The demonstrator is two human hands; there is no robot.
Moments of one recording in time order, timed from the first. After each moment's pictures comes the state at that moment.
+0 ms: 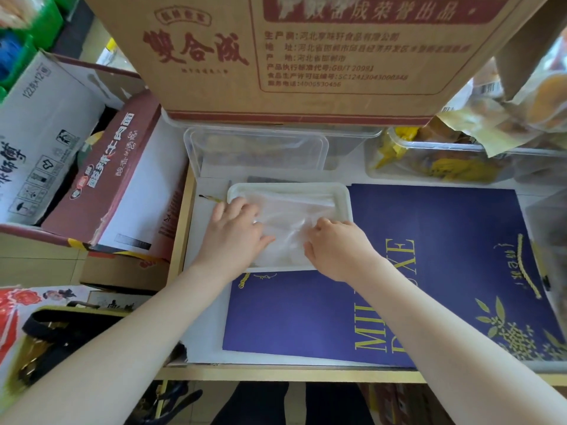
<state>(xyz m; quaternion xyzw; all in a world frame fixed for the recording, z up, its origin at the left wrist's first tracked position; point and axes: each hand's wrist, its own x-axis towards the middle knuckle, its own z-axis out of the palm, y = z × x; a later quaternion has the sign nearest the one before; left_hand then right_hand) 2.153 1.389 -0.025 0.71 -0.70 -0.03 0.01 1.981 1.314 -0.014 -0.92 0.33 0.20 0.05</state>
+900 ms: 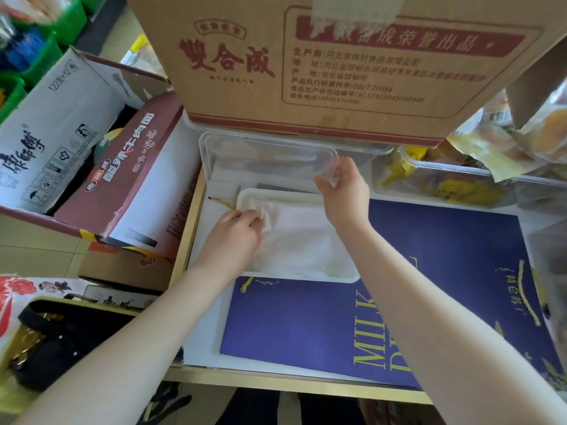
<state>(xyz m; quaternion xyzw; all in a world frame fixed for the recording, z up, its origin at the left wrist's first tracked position) 2.164 1.393 -0.040 0.71 -0.70 -0.02 0.10 2.022 1.260 0.002 -0.67 0.58 -0.25 0.39</state>
